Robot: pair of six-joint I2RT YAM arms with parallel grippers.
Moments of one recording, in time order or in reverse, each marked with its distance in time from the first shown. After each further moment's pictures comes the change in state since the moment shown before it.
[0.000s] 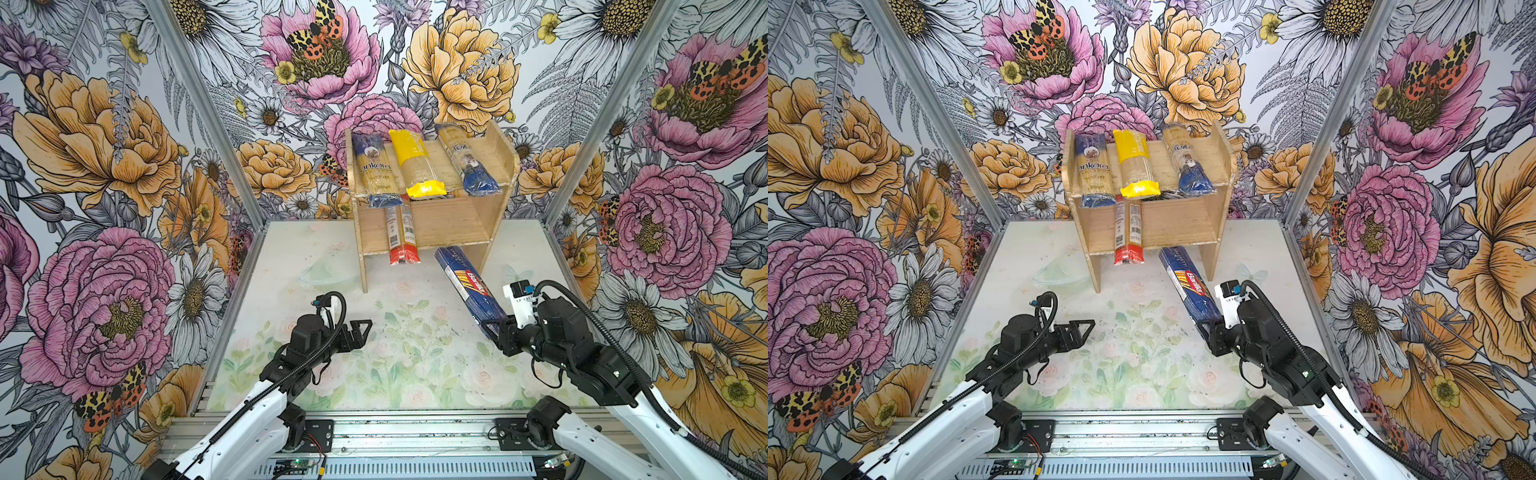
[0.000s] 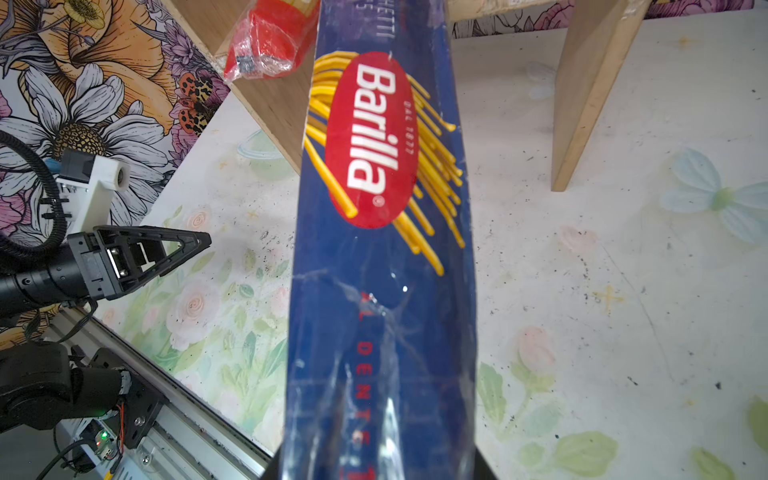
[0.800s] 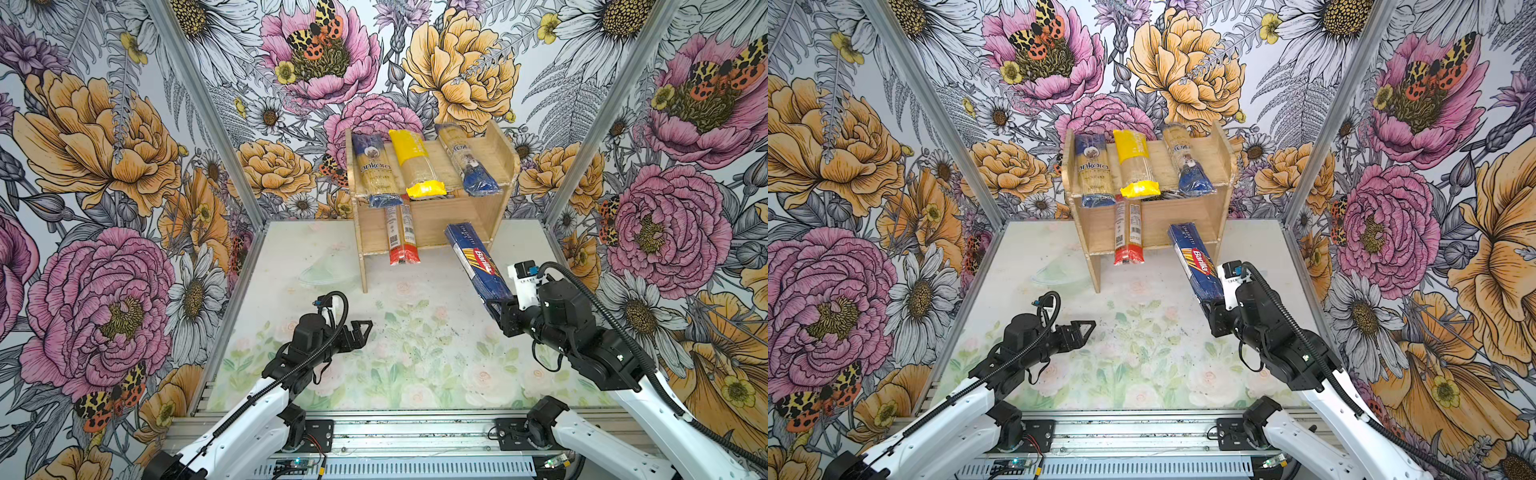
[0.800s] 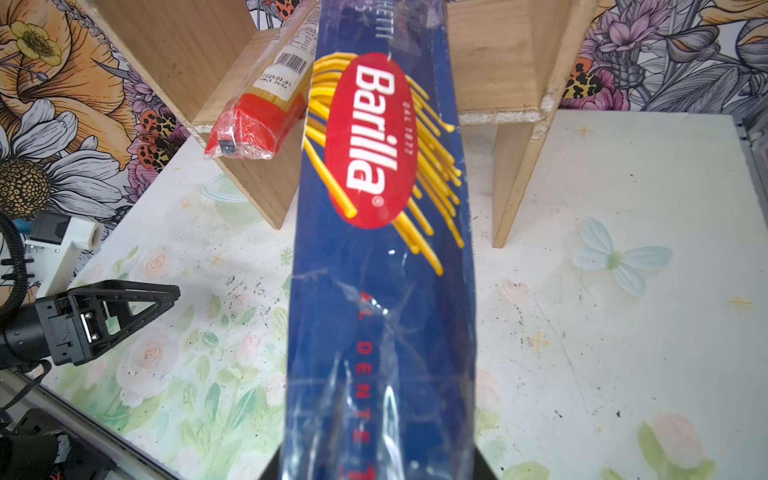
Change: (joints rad) left arm 0.001 0.043 0.000 0.010 0.000 0.000; right arm 0.000 0.114 0.152 -0.003 0.154 -0.053
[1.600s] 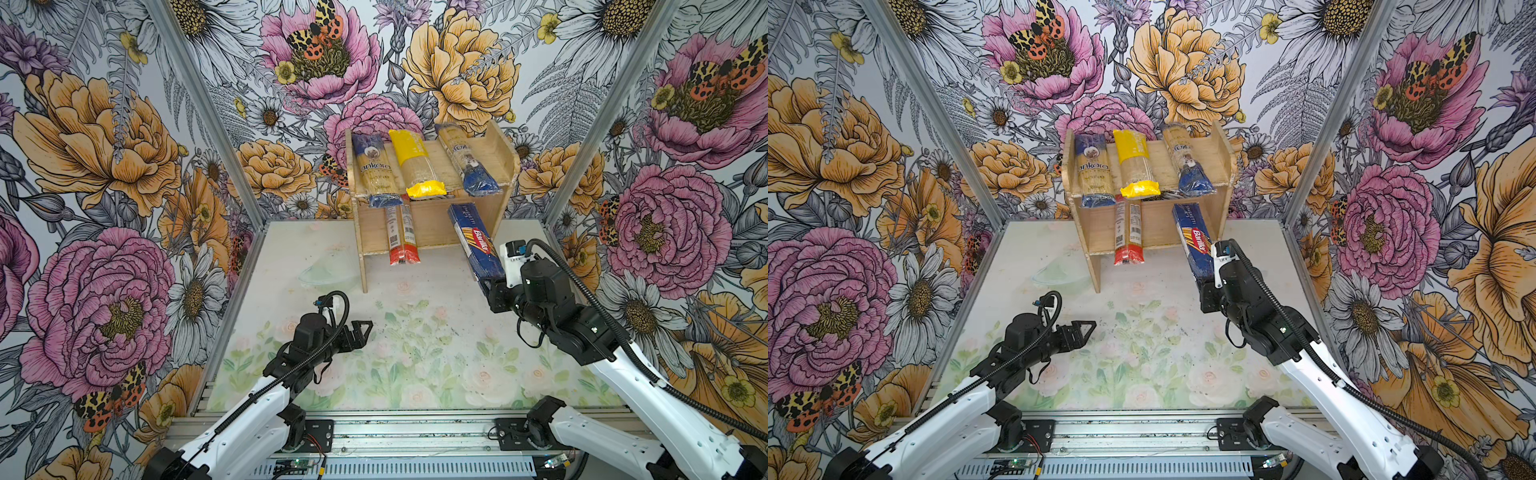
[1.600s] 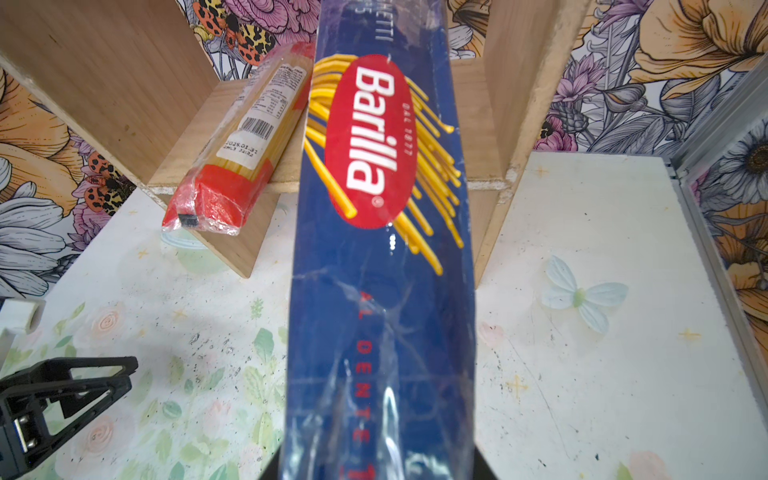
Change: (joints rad) left arm 0.000 0.019 0.000 0.008 0.000 0.000; right arm 0.000 0.171 0.082 0.121 0.116 0.005
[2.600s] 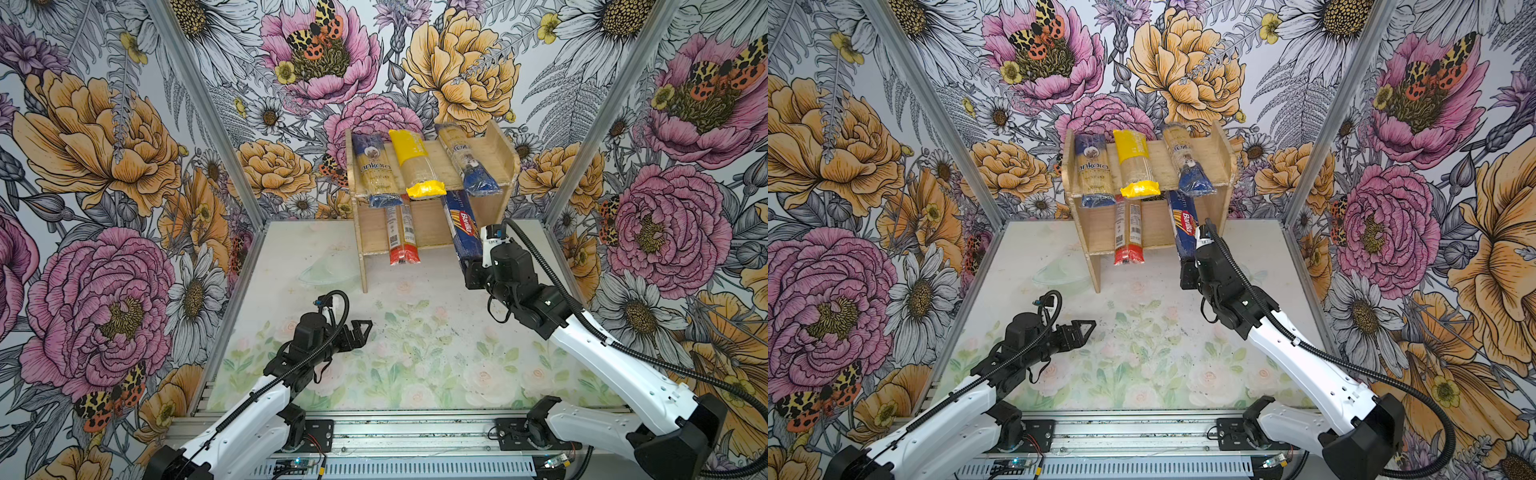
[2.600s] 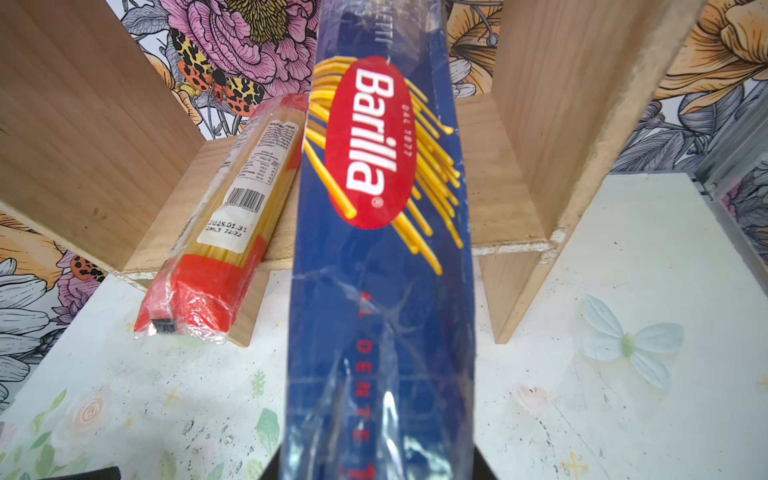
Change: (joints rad) left arm 0.008 0.008 0.000 0.006 0.003 0.000; right arm 0.000 0.220 0.000 0.276 0.056 0.064
